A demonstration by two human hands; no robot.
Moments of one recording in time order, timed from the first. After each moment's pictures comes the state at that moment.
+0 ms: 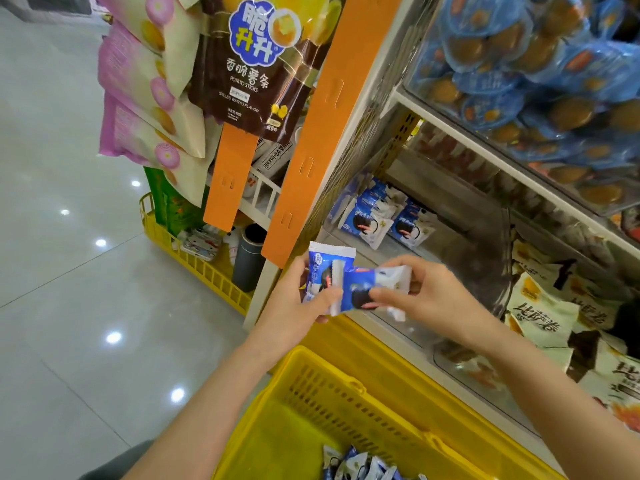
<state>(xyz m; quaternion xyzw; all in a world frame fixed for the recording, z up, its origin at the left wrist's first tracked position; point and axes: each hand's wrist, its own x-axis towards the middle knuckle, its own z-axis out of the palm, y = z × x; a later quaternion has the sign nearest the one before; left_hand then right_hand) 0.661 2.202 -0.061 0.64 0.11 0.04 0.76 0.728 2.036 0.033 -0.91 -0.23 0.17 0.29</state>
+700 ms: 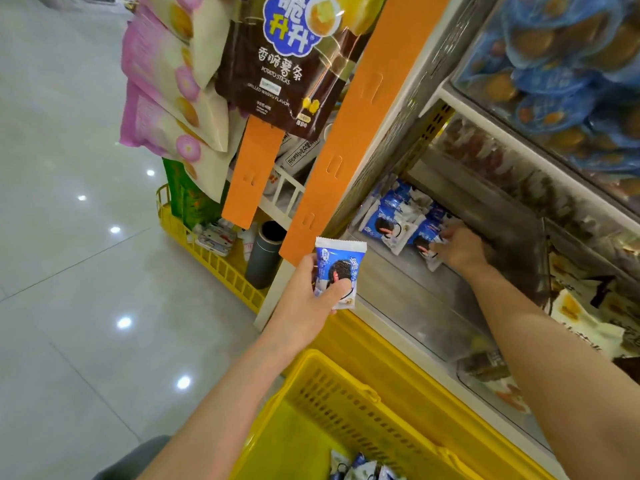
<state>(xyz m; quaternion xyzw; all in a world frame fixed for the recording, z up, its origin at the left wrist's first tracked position) 0.670 2.215 -0.065 0.64 0.15 0.05 0.76 0.898 2.023 -0.031 -0.99 -0.03 0.01 0.15</state>
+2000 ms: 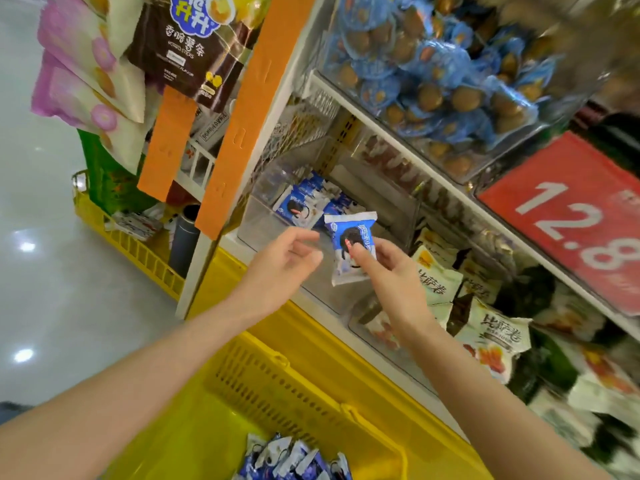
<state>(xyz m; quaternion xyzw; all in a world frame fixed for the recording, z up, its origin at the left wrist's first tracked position) 0.652 2.124 -0.029 0.71 0.00 0.14 0.69 0.690 1.974 0.030 -0.87 -0.13 0.00 0.48</state>
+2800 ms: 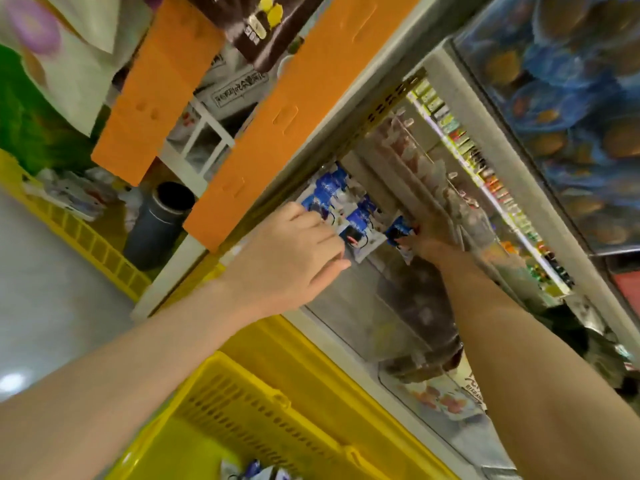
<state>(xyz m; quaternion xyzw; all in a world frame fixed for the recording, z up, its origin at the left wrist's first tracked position) 0.745 2.201 -0.073 0.87 -0.18 0.38 0.26 0.914 1.992 0.011 -1.00 0.03 0.03 0.04</state>
